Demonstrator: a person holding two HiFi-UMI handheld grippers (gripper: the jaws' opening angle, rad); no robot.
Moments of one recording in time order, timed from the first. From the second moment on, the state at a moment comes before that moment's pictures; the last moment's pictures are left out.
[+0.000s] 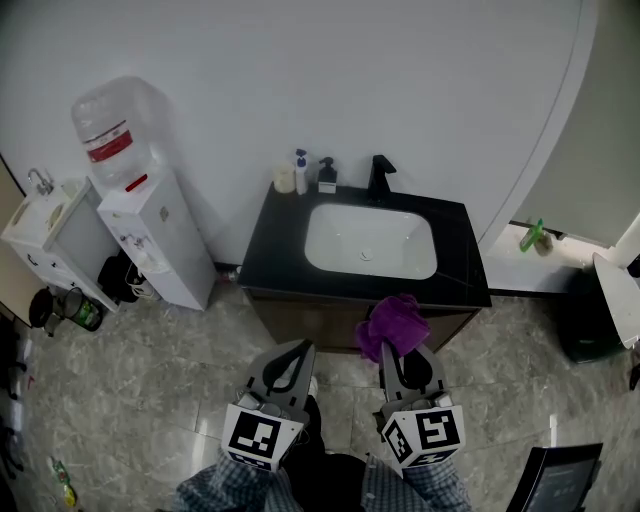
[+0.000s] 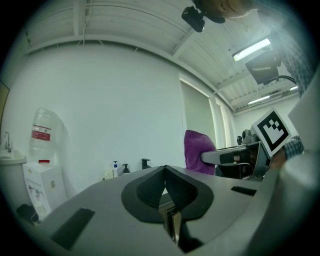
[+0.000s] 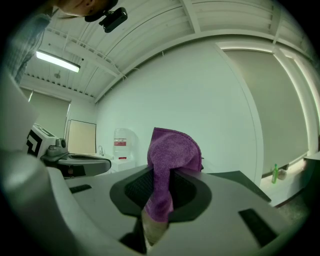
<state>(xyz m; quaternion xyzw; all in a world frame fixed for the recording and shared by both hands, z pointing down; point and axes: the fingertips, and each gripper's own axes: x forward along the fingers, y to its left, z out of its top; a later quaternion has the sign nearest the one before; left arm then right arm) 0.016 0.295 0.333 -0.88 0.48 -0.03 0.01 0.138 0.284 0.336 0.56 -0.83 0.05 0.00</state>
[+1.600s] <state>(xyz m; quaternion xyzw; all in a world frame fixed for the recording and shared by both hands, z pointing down) -0.046 -0.100 0.341 -0.90 0.44 -0.04 -0.01 0.073 -0.107 0.344 0.58 -0.81 0.06 0.05</state>
